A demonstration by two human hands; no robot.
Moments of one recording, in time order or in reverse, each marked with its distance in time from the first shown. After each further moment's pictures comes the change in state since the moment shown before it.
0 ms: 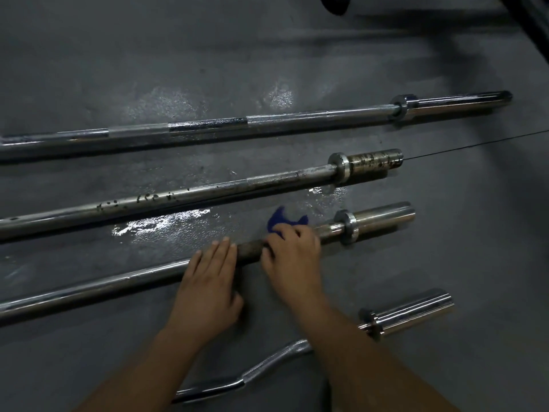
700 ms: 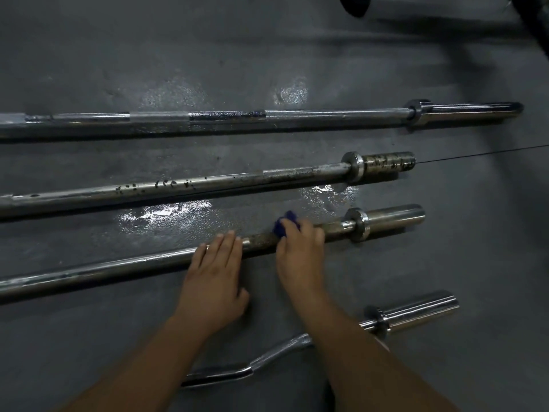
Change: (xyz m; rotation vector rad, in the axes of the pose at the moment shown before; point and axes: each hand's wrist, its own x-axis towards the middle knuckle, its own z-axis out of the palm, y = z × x) left_hand -0.012 -0.009 0.001 -0.013 0.023 -0.028; right_hand -0.001 -0.011 0.017 0.055 0.027 0.173
